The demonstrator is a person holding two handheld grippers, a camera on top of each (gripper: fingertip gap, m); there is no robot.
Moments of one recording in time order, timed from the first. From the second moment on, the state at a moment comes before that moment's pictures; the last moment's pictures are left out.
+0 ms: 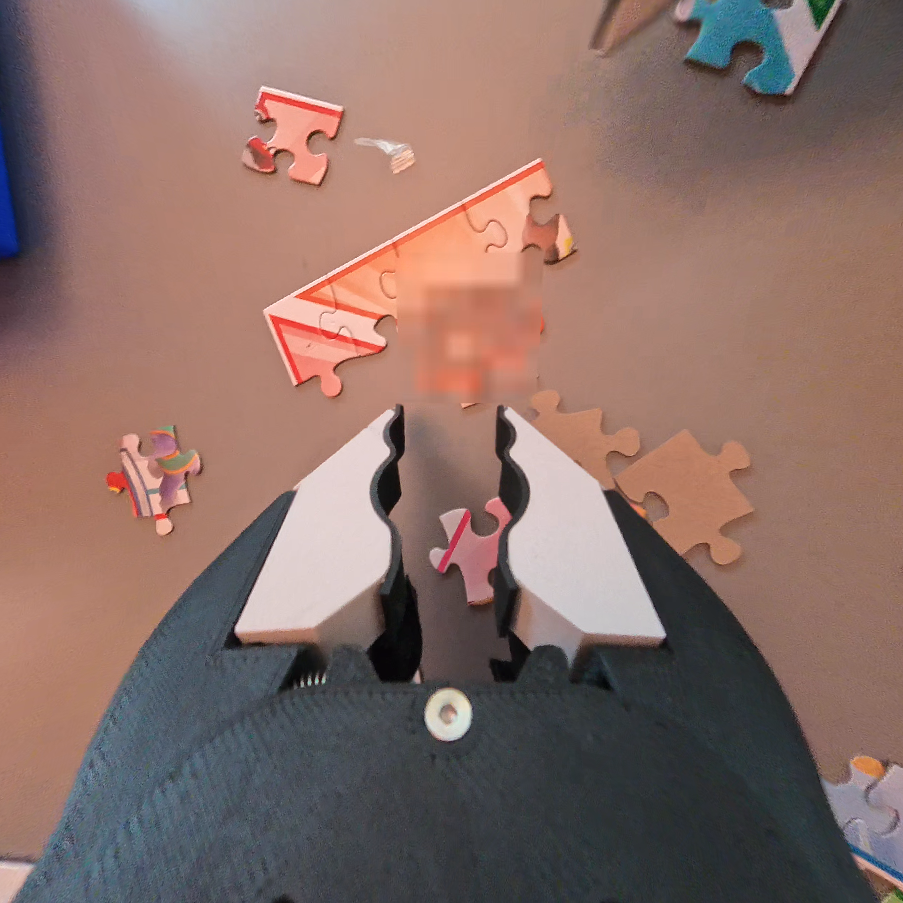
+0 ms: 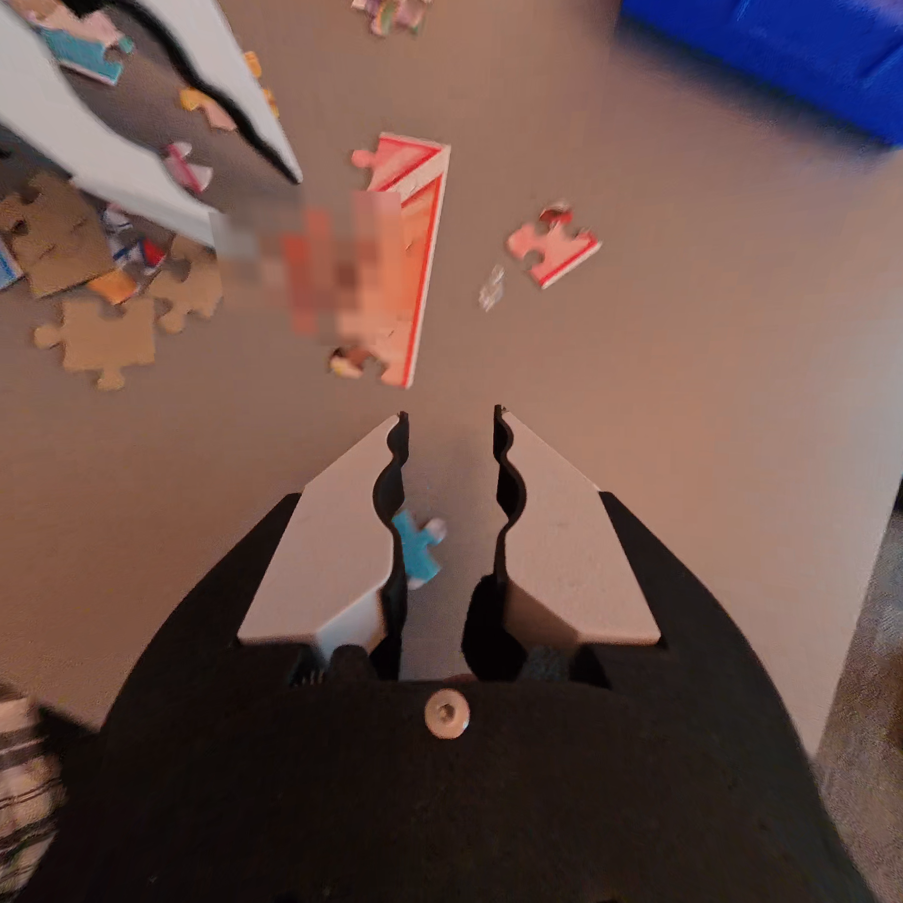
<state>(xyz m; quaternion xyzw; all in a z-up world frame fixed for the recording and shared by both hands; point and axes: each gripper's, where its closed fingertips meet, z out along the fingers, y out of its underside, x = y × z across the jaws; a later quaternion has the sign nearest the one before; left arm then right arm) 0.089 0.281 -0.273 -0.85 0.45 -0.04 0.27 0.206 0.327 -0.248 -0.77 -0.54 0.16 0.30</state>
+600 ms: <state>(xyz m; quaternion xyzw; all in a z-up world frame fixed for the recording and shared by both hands) 0.115 0.357 -0.259 -0.84 0.45 -0.09 0.30 0.142 0.414 -0.277 -0.70 -0.63 0.23 0.23</state>
